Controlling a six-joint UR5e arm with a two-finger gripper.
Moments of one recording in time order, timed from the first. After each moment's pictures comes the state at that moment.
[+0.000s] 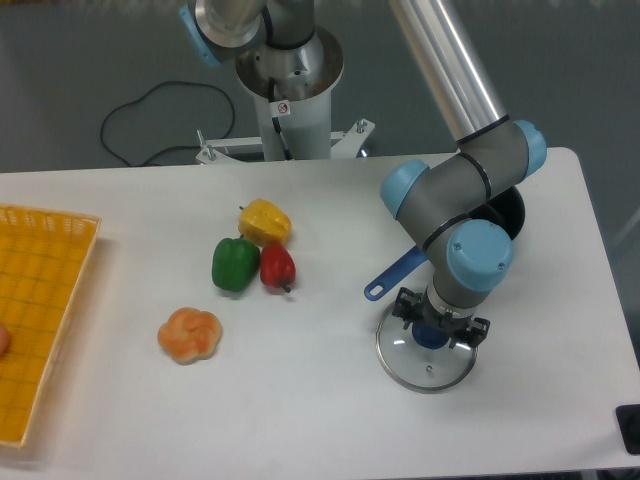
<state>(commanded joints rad) 2.62 -2.19 -1.47 -1.08 1.53 0.97</state>
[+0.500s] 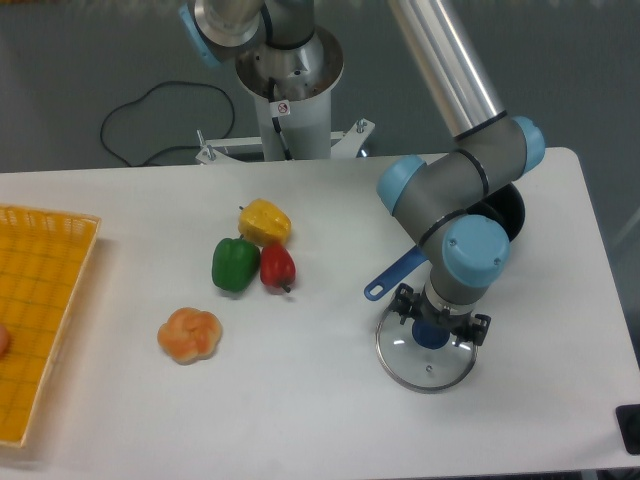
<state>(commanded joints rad) 2.60 -2.09 -1.51 -1.08 1.64 0.98</state>
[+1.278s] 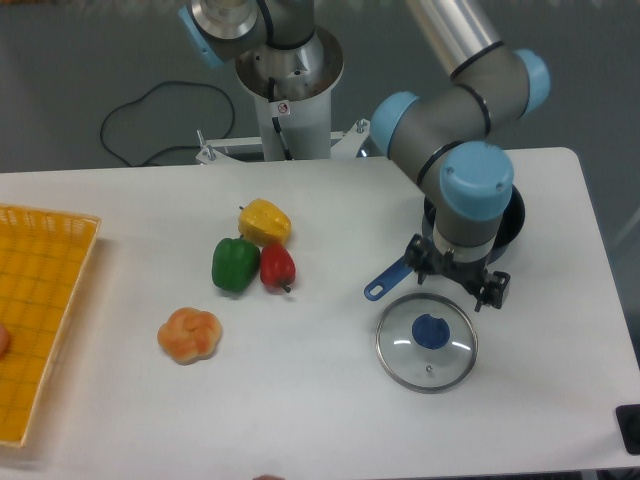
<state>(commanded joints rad) 2.68 -1.96 -1.50 -1.19 1.60 1.36</state>
